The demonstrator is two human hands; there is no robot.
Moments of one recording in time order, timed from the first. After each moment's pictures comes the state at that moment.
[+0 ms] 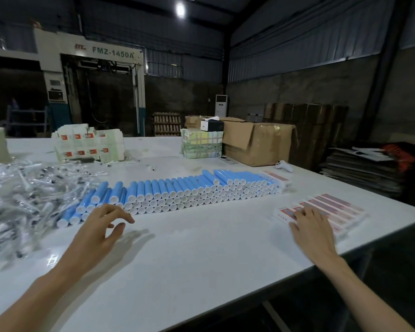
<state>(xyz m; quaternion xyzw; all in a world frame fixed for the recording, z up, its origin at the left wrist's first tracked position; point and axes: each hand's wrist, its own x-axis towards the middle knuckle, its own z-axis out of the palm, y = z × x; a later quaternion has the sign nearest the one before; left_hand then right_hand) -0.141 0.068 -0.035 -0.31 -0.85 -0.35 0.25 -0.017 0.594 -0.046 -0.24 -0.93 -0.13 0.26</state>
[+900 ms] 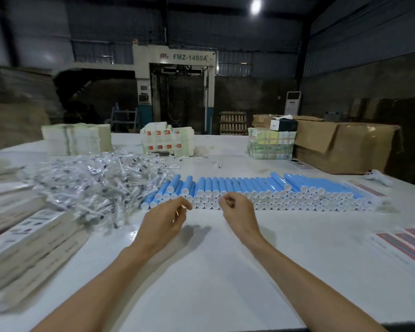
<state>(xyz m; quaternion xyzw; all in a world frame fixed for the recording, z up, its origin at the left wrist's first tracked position) -0.126 0.068 -0.019 -0.18 -0.90 -0.25 0.29 -0.145 0.292 -0.012 0.08 -0.84 0.49 0.23</state>
